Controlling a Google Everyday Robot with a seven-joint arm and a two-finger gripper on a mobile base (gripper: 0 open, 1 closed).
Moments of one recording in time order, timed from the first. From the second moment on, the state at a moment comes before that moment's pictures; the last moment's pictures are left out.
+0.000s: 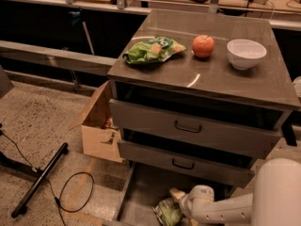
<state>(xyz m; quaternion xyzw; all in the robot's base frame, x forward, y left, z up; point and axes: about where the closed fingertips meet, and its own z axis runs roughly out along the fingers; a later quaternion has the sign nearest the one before) 0.487 -0.157 0.199 -0.87 0.47 -0.08 0.14</state>
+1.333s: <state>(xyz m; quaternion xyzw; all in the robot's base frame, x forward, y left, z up) 0.500 -0.136 0.133 -0.88 0.43 -0.06 0.20</state>
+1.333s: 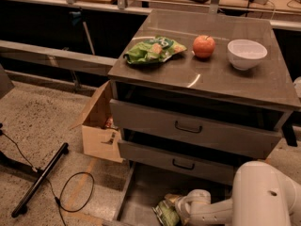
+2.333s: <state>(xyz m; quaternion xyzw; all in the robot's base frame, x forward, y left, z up) 0.507 -0.137 0.159 -0.88 0.43 -0.07 0.20</state>
